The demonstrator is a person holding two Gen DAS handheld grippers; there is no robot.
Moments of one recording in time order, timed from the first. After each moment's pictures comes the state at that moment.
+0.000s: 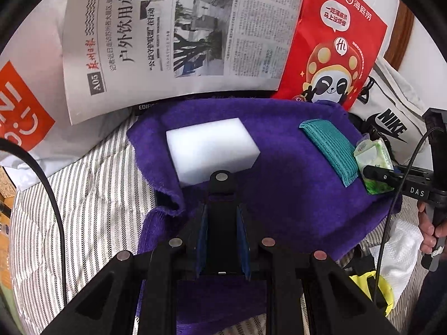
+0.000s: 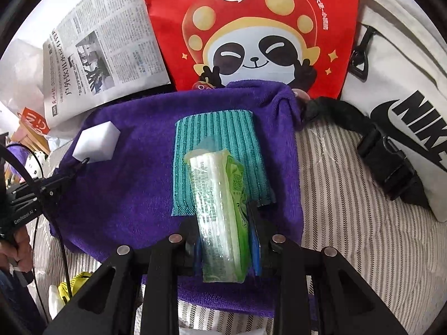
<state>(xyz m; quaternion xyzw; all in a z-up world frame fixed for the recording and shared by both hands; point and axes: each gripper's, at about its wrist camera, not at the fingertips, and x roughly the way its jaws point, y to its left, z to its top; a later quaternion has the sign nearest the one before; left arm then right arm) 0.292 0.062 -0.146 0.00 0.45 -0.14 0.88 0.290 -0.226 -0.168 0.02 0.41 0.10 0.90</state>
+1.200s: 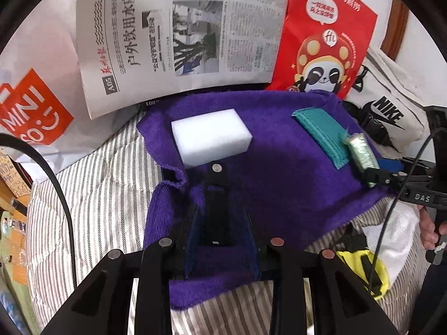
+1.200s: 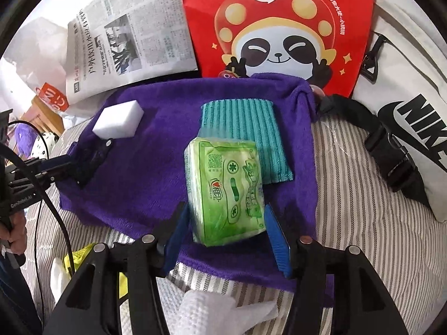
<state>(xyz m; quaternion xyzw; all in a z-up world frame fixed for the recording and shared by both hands) 0.258 0.060 -0.122 0.03 0.46 -0.13 0.88 0.263 -0.214 -0.167 -0.01 0.42 0.13 0.90</state>
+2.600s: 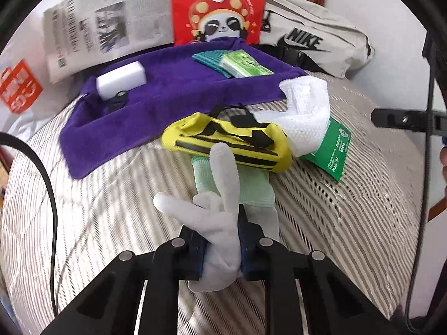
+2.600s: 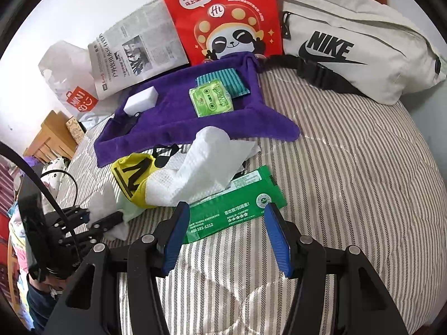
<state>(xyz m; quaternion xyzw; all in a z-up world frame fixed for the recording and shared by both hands) 0.096 -0.003 -0.151 0.08 0.45 -0.21 0.86 0.074 -0.259 -0.163 0.08 0.41 0.09 0.90</state>
